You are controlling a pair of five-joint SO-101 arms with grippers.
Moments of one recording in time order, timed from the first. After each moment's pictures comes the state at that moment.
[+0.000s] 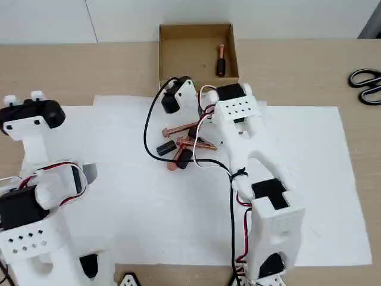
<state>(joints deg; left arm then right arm) -21.1 -48.9 25.5 97.8 1.0 -18.6 24.0 -13.8 76.3 43.0</state>
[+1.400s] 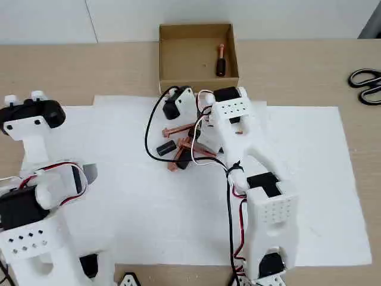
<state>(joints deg) -20.8 -48.9 25.5 97.8 1.0 -18.2 30.1 -16.1 79.0 42.9</state>
